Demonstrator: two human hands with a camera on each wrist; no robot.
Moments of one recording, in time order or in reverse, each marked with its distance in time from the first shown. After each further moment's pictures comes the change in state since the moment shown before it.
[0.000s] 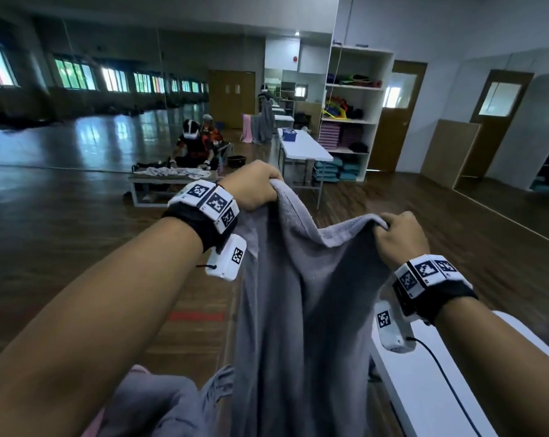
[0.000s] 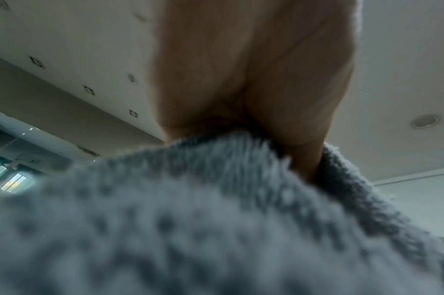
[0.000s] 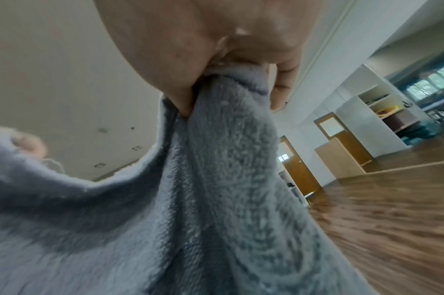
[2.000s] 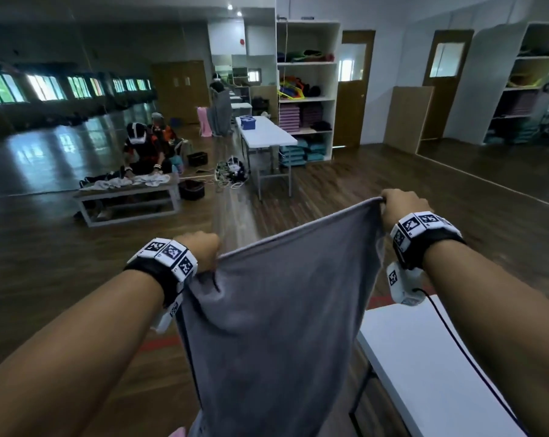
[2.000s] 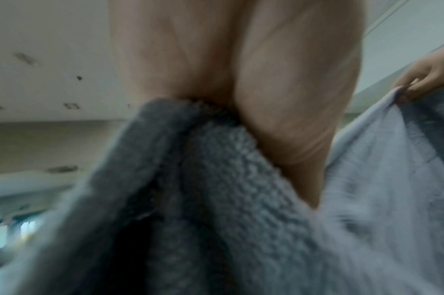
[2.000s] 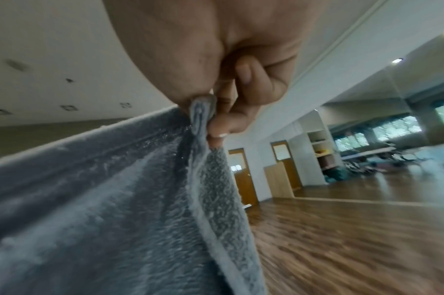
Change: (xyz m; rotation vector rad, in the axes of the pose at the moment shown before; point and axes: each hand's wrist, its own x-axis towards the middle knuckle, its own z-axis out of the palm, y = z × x) left_hand 0.106 -0.121 0.117 0.678 -0.446 -0.161; right_hand 0.155 0.101 0.049 -0.349 -0.133 0.235
